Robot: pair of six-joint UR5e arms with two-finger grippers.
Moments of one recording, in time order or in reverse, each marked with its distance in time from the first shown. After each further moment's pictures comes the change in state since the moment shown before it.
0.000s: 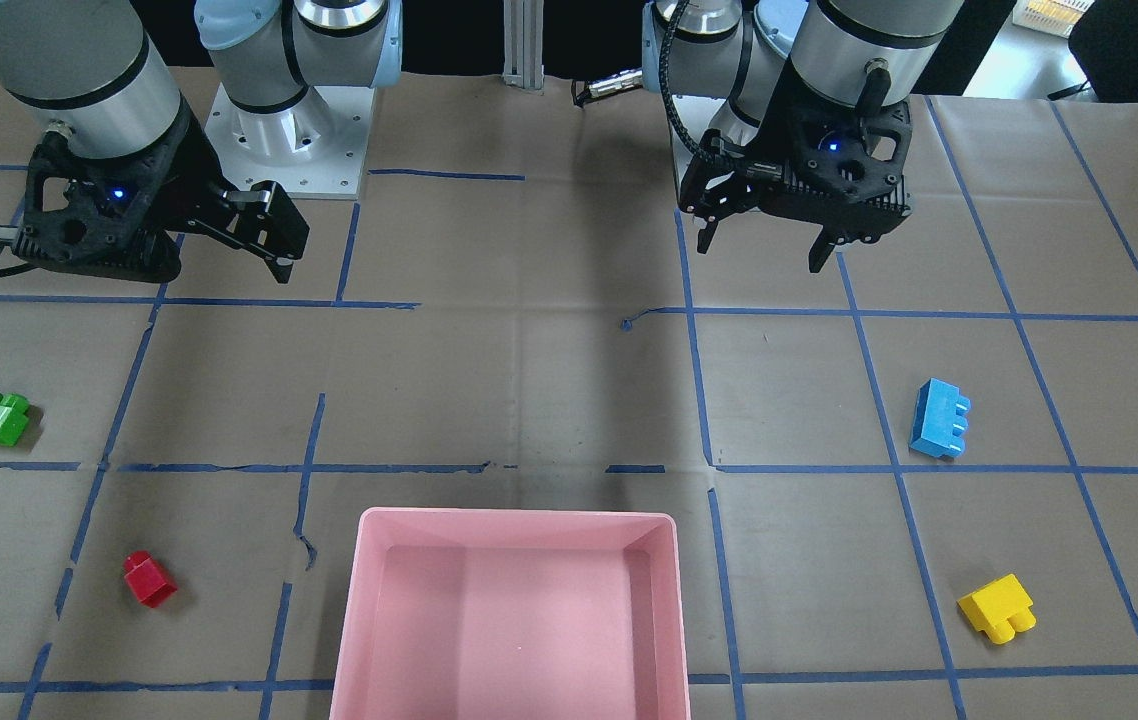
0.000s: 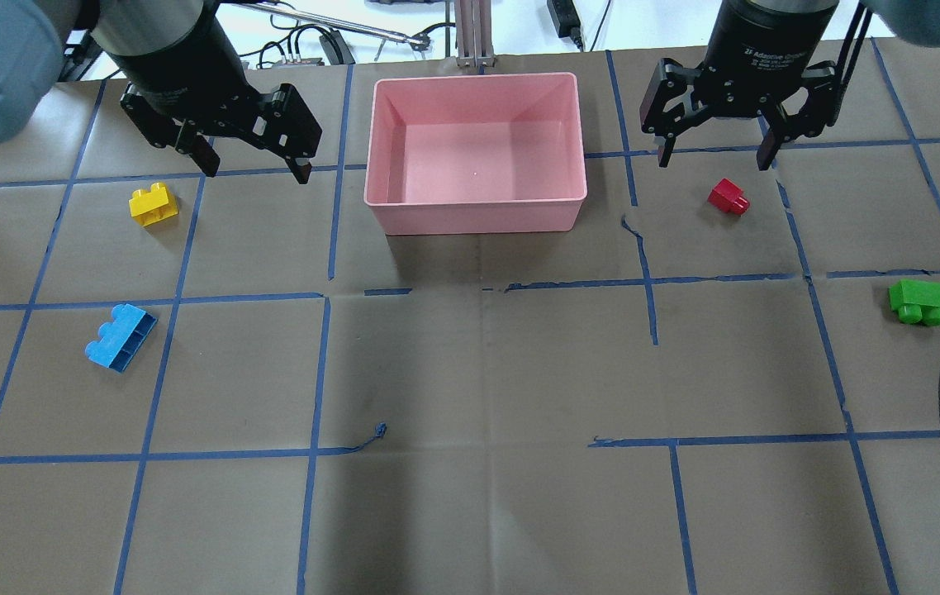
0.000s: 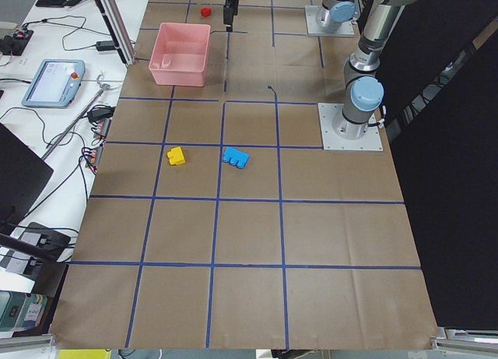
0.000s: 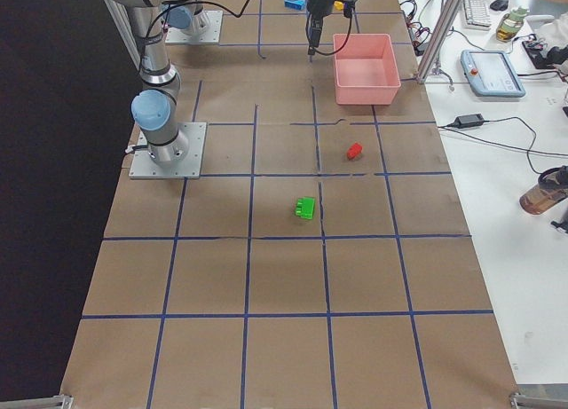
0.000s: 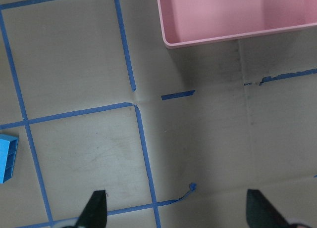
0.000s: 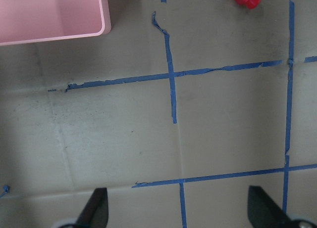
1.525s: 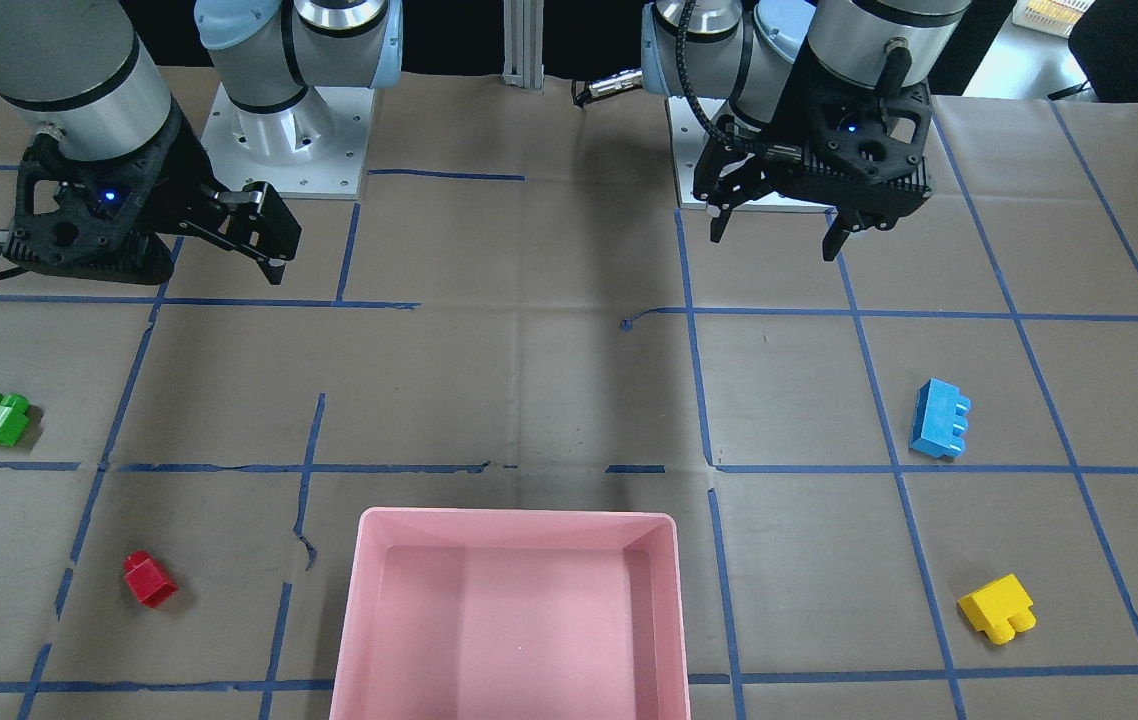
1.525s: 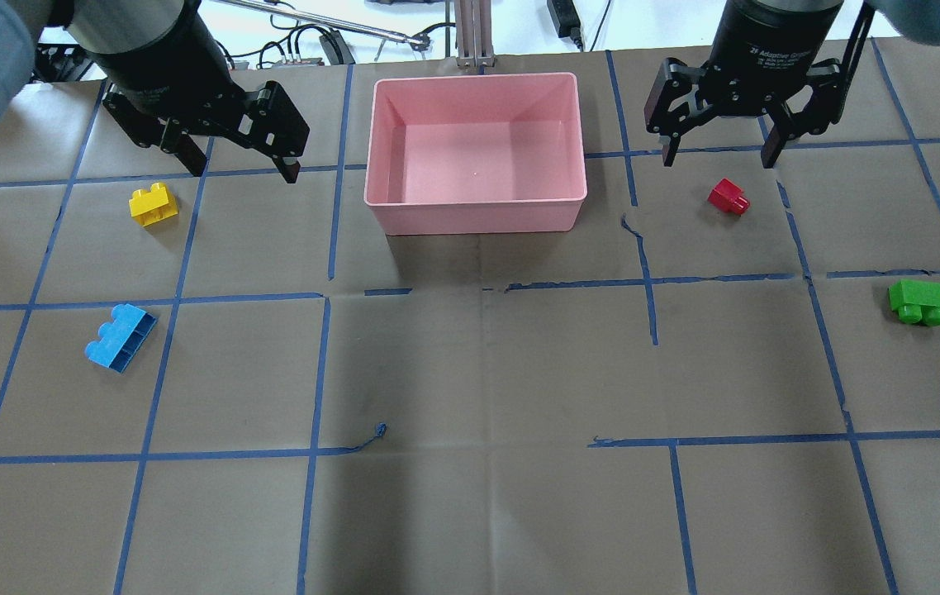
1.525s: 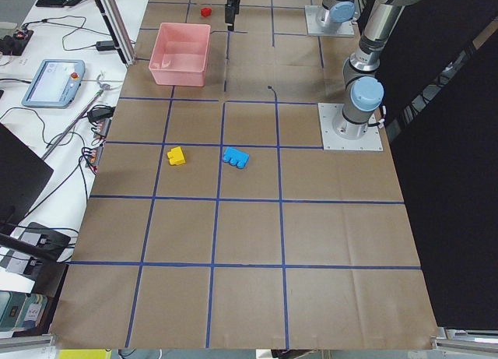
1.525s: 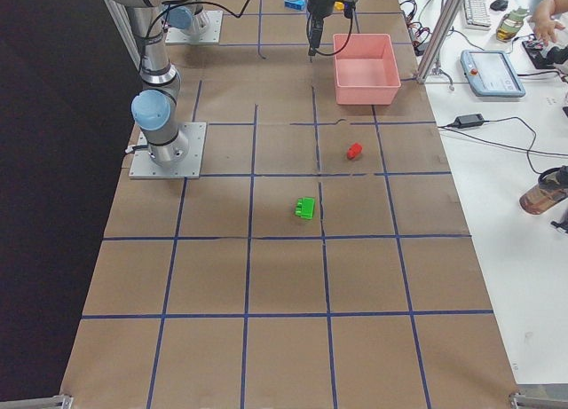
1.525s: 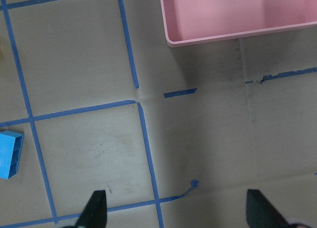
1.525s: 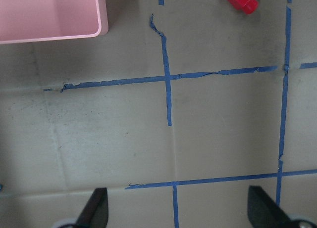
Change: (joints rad) left arm 0.031 0.025 -0.002 -0.015 0.001 0.012; right arm -0.021 0.001 0.000 -0.005 -0.006 -0.055
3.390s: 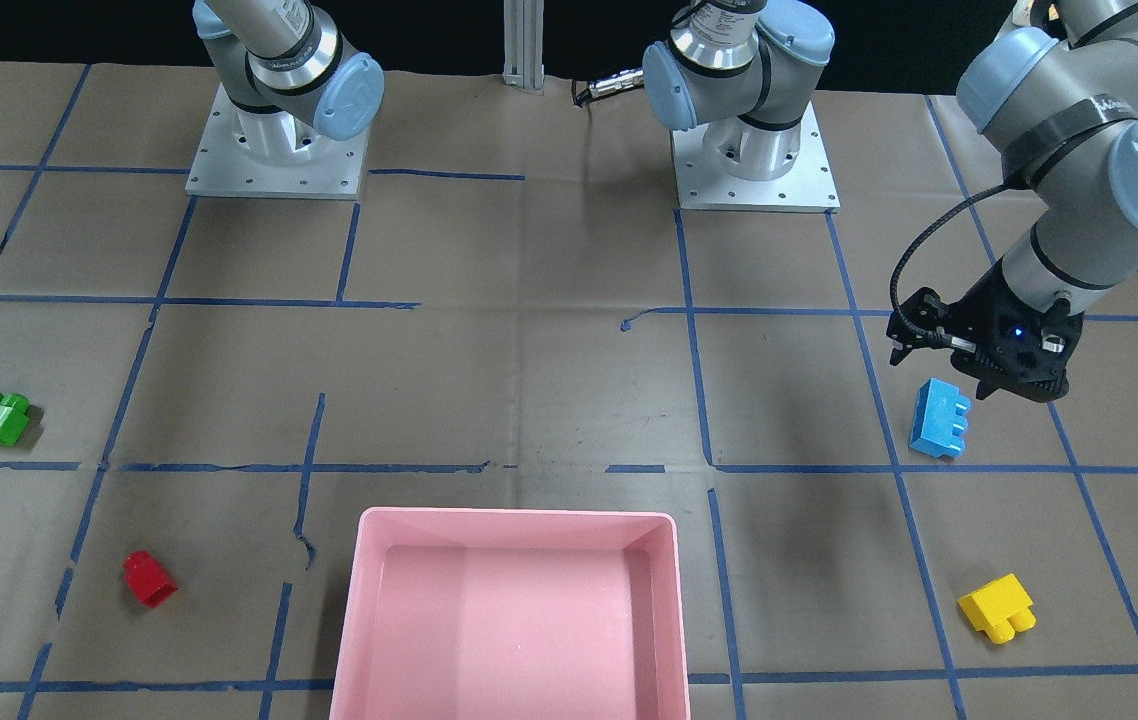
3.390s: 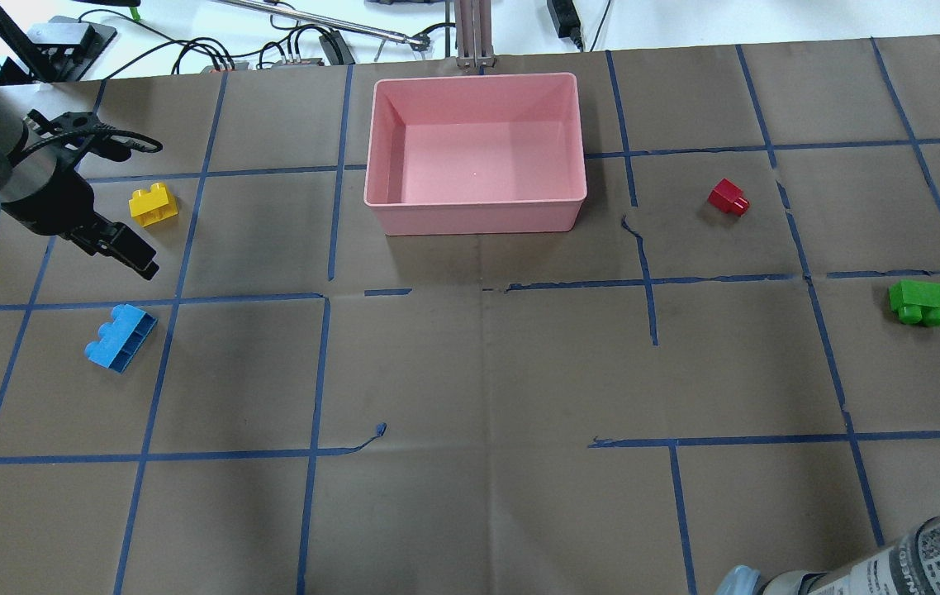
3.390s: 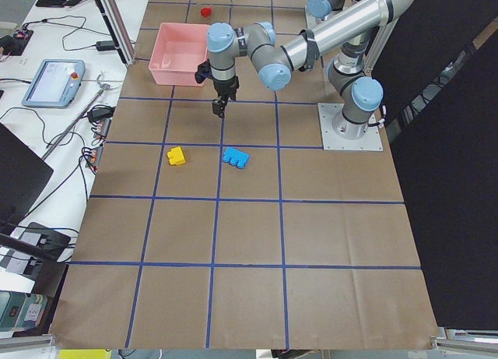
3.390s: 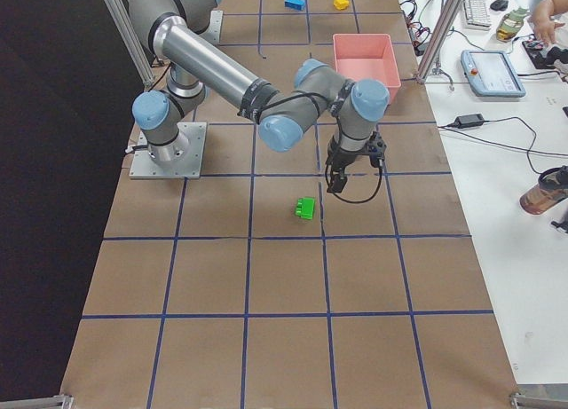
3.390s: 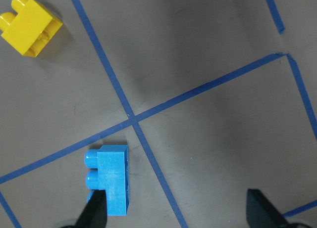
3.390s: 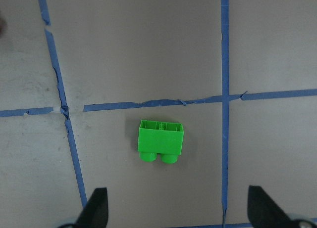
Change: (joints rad) left arm 0.415 -0.111 -0.375 0.418 0.041 0.726; right arm -0.645 0.259 0.015 -0.218 -0.066 -0.608
